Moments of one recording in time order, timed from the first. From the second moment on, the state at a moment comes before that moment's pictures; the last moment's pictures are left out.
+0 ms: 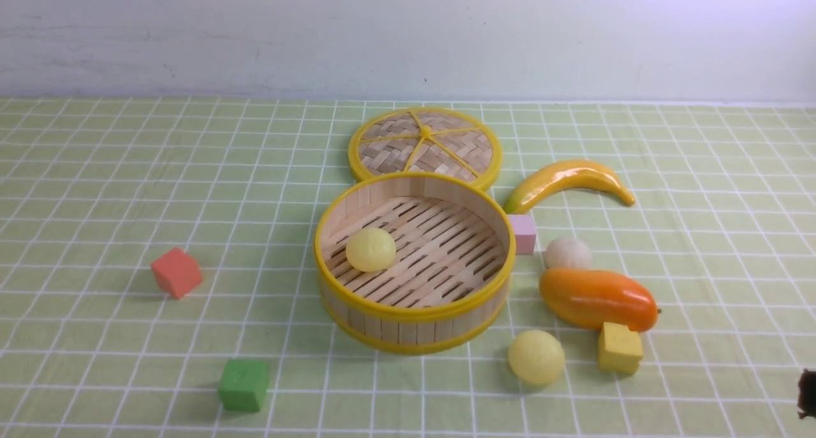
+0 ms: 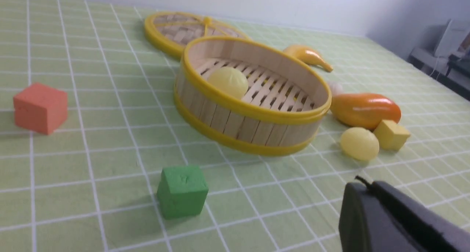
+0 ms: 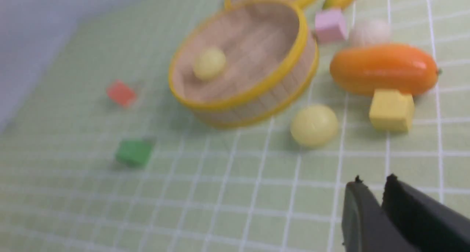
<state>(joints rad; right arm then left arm) 0.09 0.56 -0.61 0.54 0.84 -0.10 -0.47 0.03 -0.08 -0.22 0.28 -0.08</state>
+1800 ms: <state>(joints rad) 0.48 1.73 -1.18 0.07 0.71 0.11 -0.47 0.04 -0.08 -0.22 0.31 -0.08</state>
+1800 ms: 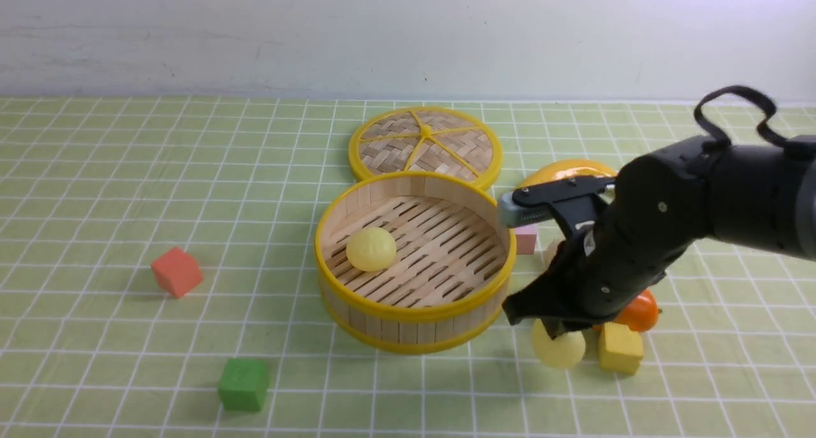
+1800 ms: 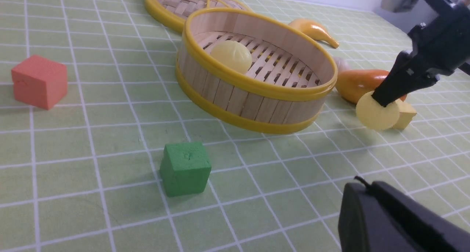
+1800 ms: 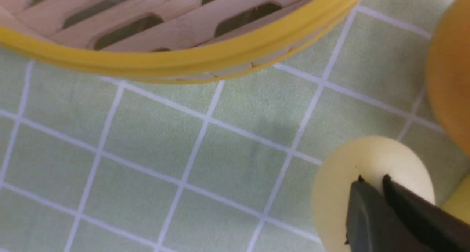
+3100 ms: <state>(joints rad) 0.22 1.90 -1.56 0.17 0.80 0.04 -0.47 0.04 -0.08 -0.22 0.31 -0.08</state>
